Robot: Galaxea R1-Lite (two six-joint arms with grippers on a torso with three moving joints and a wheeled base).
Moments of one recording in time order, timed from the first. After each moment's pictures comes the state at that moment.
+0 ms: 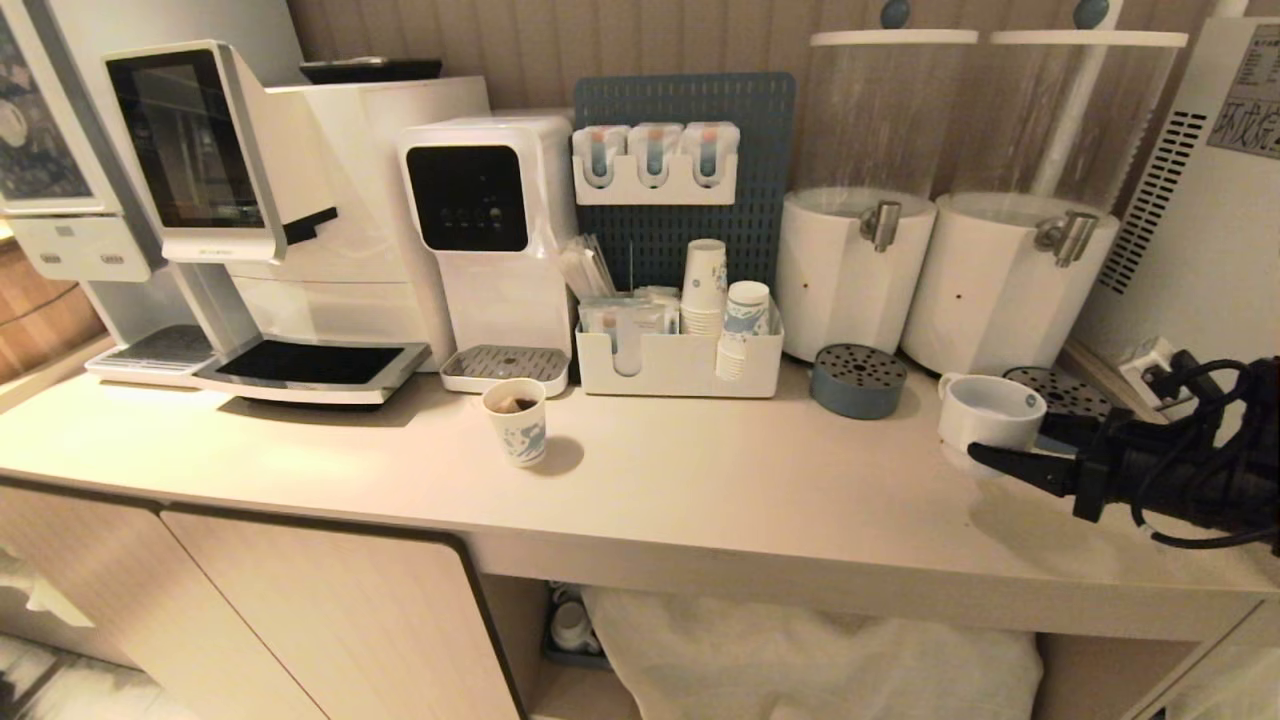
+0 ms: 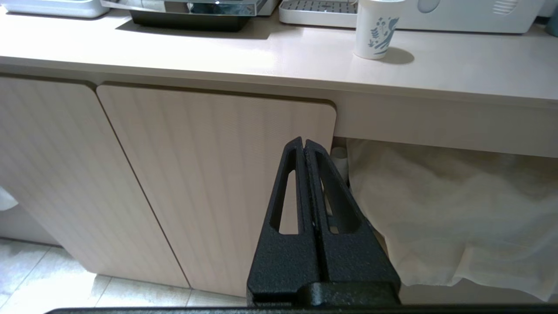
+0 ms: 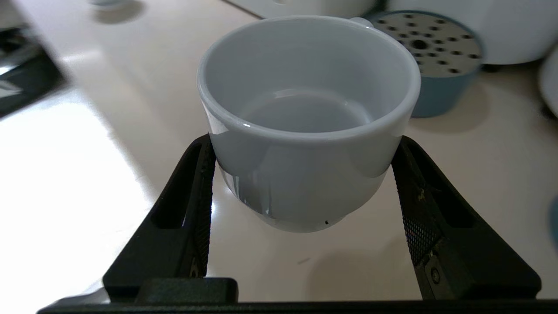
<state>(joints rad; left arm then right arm) 0.00 0.00 -0.01 0.00 0.00 -0.03 -0.22 1.83 -0.56 -0.91 0.87 -0.30</state>
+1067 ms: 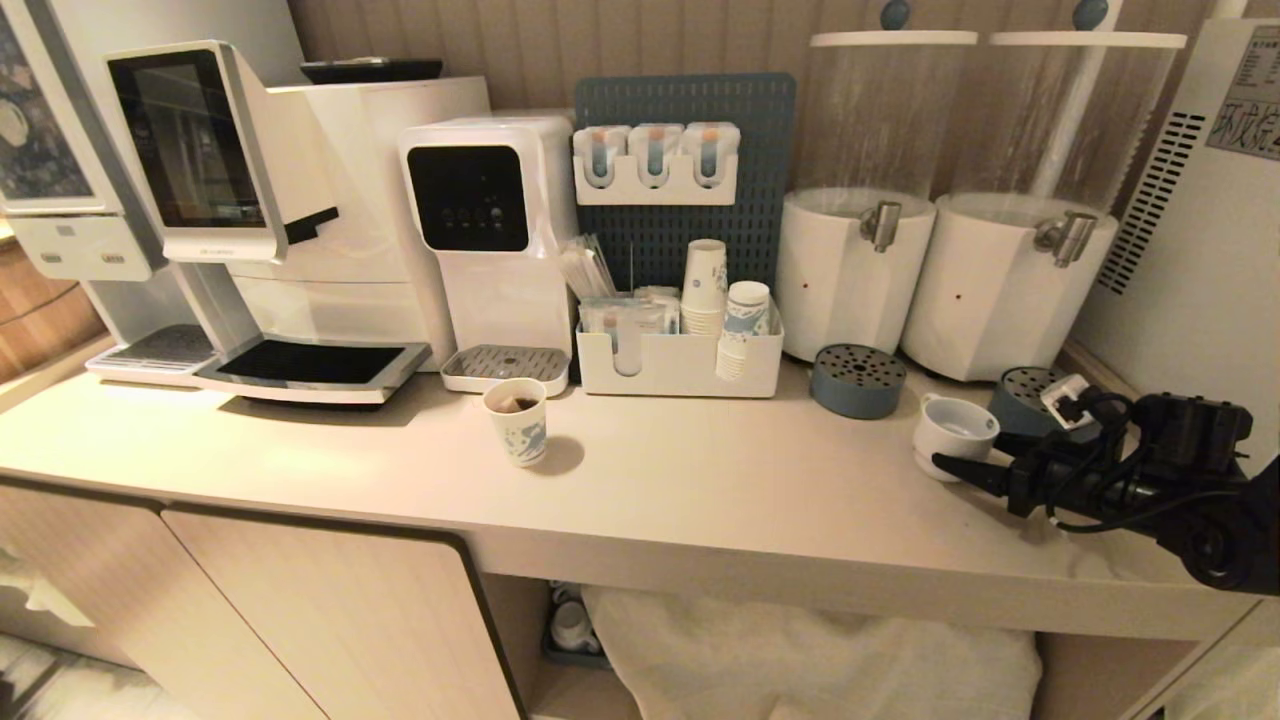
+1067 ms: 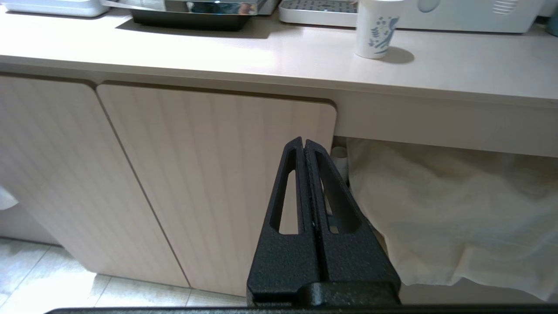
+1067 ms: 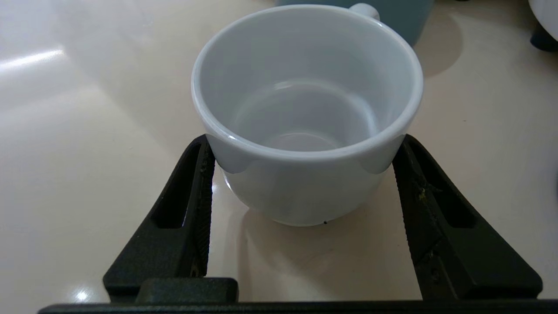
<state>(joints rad) 0.00 0.00 -0.01 0.00 0.00 -0.03 -0.25 2.20 -0.73 -1.00 0.80 -0.32</state>
